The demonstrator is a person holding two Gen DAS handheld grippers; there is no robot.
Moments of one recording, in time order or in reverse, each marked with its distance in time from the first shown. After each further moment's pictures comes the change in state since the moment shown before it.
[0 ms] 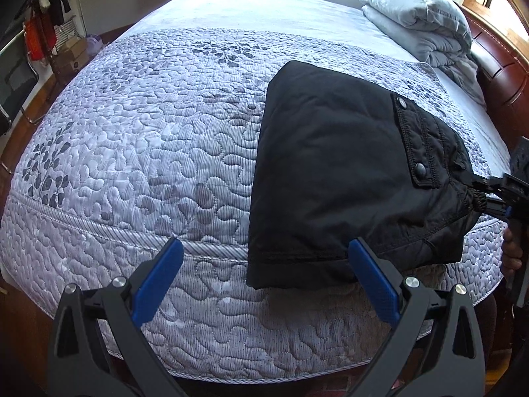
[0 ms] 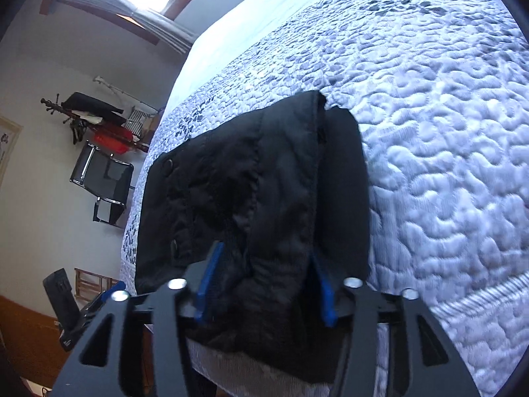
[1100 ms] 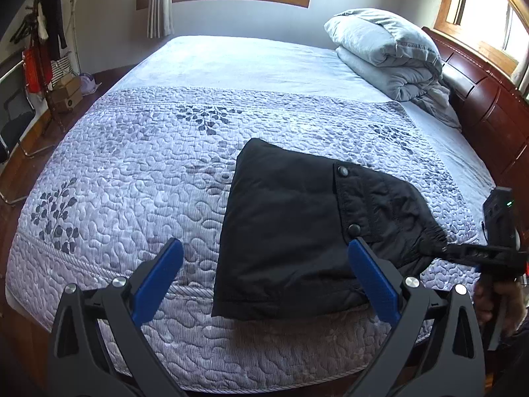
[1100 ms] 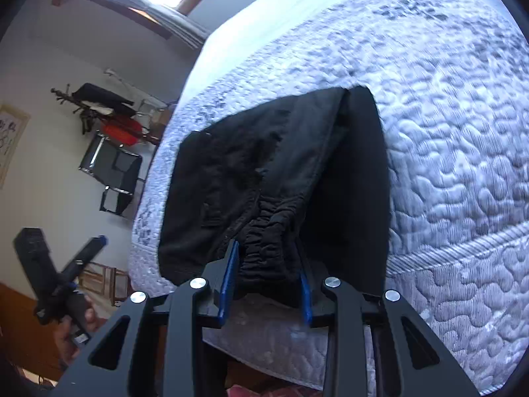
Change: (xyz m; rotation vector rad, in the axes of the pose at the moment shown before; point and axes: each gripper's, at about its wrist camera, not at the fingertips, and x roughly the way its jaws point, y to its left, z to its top) left arm -0.074 -0.035 0.026 0.048 -0.205 -0.053; right arm -0.012 0.023 -0.036 -0.006 0.019 0.029
